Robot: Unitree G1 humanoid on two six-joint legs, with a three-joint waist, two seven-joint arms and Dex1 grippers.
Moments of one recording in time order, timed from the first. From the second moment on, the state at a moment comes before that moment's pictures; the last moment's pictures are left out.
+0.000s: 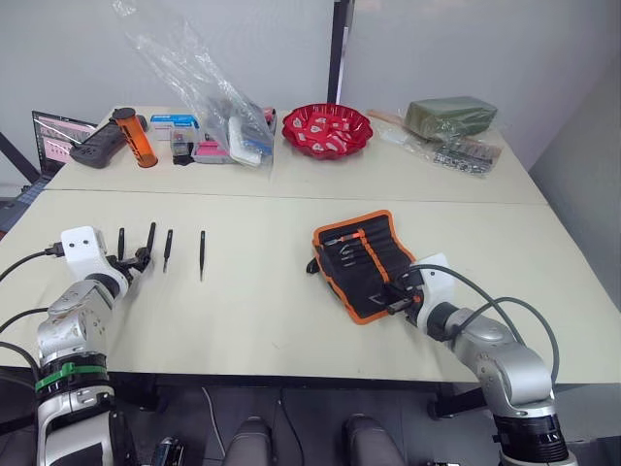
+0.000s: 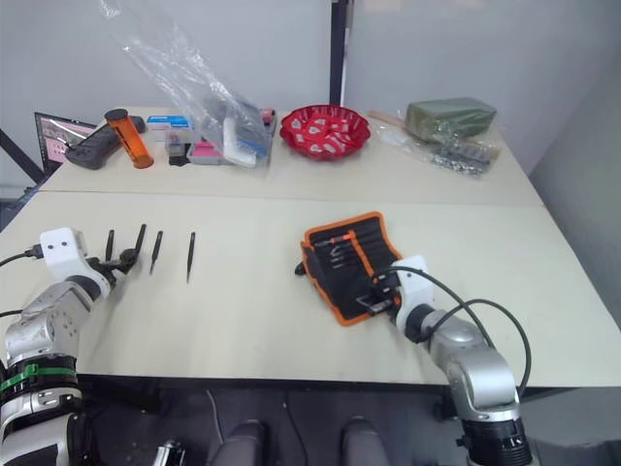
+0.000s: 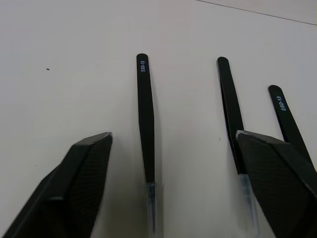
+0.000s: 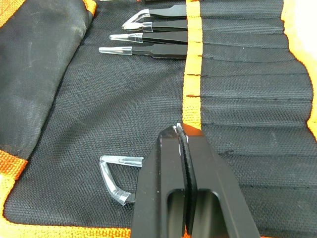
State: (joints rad) left arm -0.46 0.58 0.45 0.47 -0.31 0.48 -0.22; right arm -0.15 -0.38 -0.03 -0.35 0.32 0.80 0.37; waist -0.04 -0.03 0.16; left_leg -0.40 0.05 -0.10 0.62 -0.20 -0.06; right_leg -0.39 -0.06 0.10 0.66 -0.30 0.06
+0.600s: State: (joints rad) left arm -0.50 0.60 0.44 0.54 -0.27 0.39 -0.21; right arm -0.15 -0.38 -0.02 -0.36 0.31 0.80 0.35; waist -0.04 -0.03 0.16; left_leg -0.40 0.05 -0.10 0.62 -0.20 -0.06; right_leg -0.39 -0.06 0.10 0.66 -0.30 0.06
